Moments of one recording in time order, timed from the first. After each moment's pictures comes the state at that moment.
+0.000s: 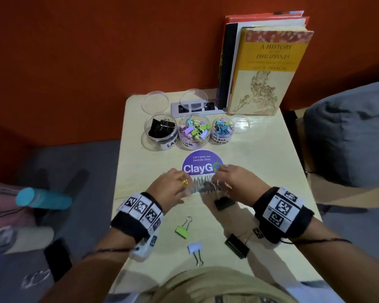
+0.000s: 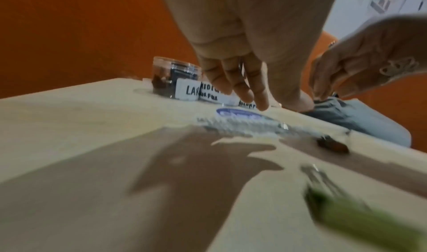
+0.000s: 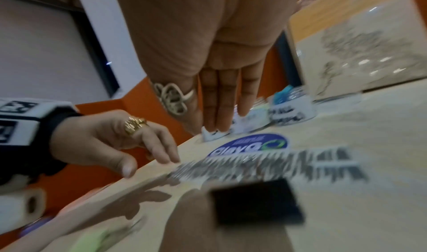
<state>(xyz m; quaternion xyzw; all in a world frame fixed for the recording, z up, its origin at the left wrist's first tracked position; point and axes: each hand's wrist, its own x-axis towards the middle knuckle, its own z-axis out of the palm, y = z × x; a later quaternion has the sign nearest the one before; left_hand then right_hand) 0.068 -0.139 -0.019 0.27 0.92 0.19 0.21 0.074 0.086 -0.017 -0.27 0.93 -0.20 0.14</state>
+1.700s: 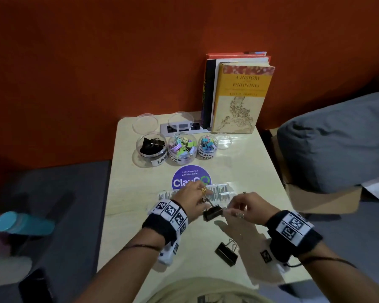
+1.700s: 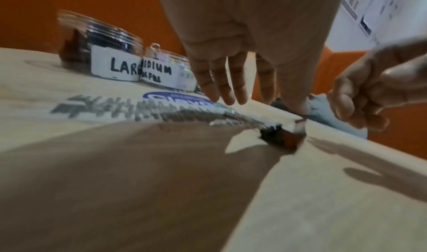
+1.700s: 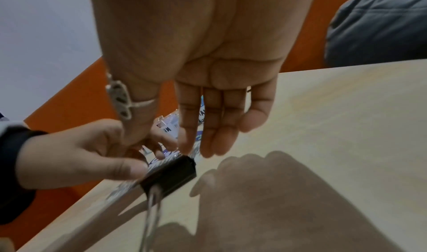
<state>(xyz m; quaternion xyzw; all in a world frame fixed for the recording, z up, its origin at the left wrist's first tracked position) 0.072 -0.070 -0.035 0.26 0.91 0.22 0.22 0.118 0.138 -0.015 -0.06 0.92 -0.28 0.25</state>
